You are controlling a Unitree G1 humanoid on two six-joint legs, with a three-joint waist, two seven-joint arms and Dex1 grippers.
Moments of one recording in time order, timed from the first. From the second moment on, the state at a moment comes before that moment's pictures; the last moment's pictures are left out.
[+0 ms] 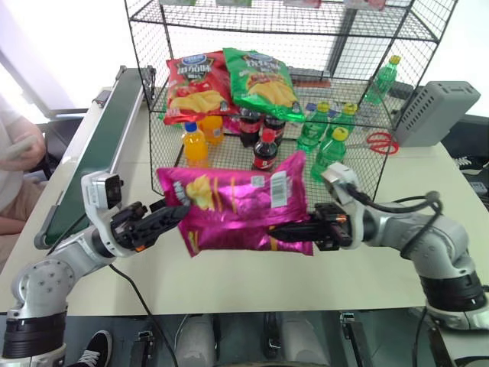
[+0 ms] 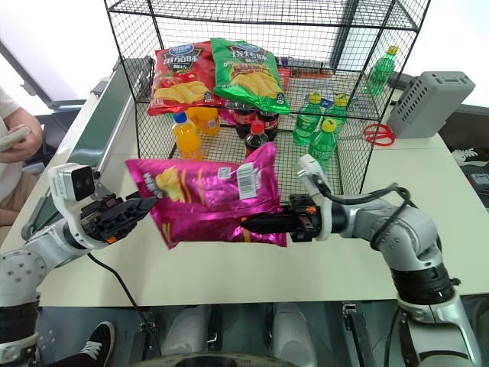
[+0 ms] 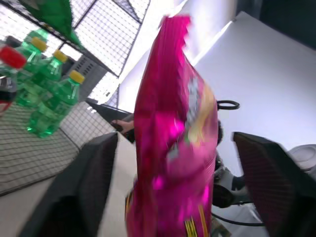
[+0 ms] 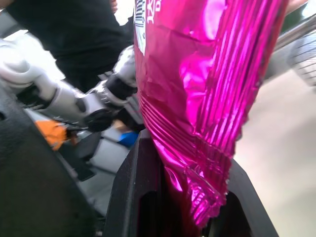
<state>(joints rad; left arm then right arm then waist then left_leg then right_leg) -0.05 0.63 0.33 -0.25 -1.27 0.81 -1.00 -0.32 -0.70 -0.07 -0.36 1.03 0.95 1.07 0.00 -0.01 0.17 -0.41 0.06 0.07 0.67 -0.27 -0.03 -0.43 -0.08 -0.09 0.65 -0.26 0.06</state>
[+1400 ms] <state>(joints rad) -0.16 0.59 0.23 -0.29 -0.84 0.49 -1.06 -0.46 -0.88 -0.20 0.26 -0.39 -0.51 0.36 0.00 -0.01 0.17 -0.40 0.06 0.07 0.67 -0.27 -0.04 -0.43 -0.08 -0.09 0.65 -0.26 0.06</state>
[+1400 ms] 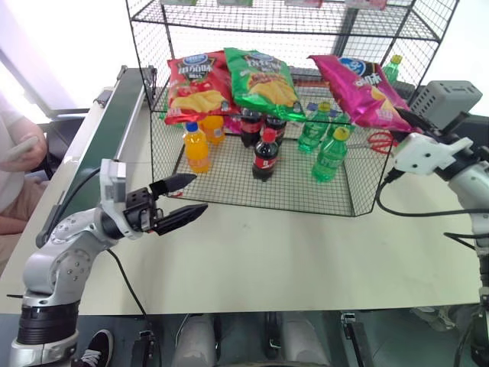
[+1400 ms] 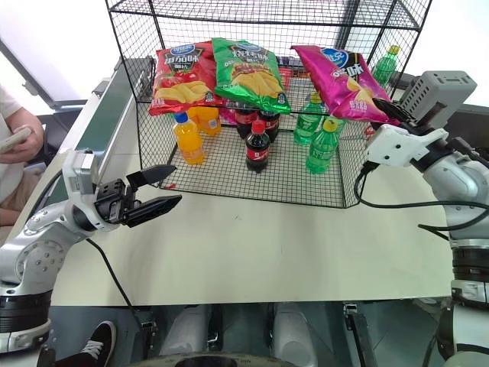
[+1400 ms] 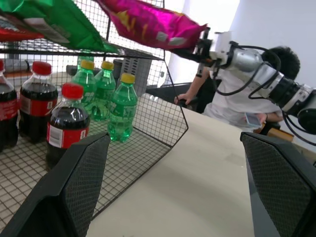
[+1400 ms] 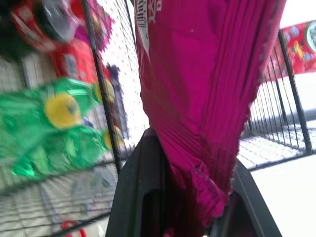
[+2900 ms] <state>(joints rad) -0.05 0.54 0.20 -0.30 -0.76 0.40 -1.02 -0.81 -0.78 -0.07 0.30 0.07 0.12 0.82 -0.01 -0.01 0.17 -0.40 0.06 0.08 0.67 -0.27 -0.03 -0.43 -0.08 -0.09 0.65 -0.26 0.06</state>
